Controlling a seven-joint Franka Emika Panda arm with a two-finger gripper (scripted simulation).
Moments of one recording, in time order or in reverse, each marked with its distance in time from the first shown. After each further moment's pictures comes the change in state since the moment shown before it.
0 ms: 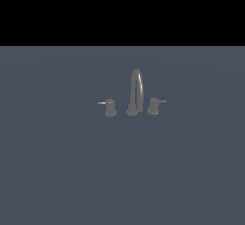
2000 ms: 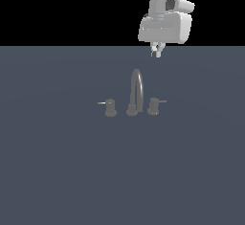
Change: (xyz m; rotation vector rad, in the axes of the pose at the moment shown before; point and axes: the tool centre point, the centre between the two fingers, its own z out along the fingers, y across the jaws) arm 0.291 0.039 0.227 0.017 -0.013 0.911
